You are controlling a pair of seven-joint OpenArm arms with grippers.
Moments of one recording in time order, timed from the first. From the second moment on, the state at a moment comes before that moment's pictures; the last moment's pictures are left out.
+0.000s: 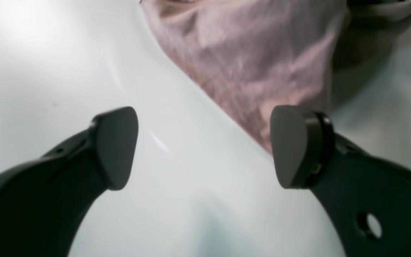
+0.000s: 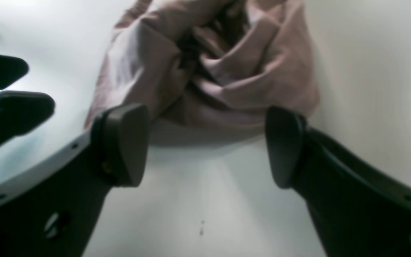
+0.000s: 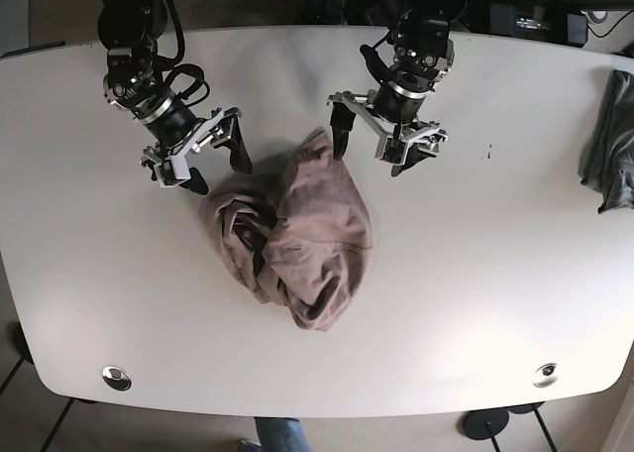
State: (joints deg) left arm 18.6 3.3 5.1 97.8 5.0 -9.0 15.4; right arm -12.7 13.0 4.0 94.7 19.7 29.9 -18.3
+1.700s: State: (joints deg) left arm 17.5 2.2 -14.1 101.2 5.0 -15.5 15.1; right arm -18.3 13.4 -13.5 105.8 10.9 30.2 -20.3
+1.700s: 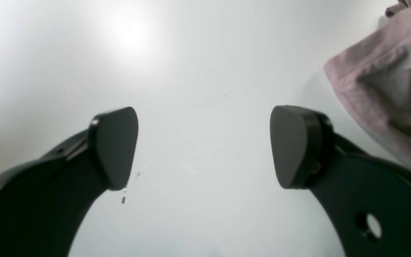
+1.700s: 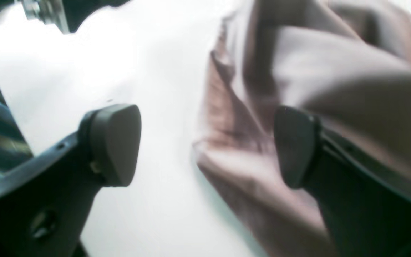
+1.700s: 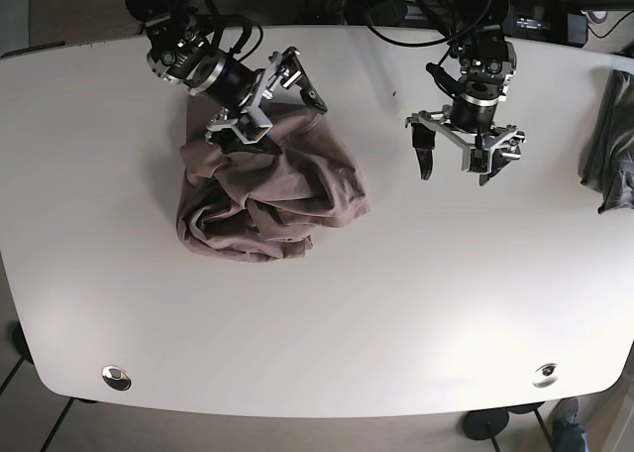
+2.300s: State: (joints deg) left arm 19.9 2.2 -21.9 102.2 5.0 -16.1 15.4; right arm 8.5 1.9 -24.0 84.7 -3.8 30.6 -23.2
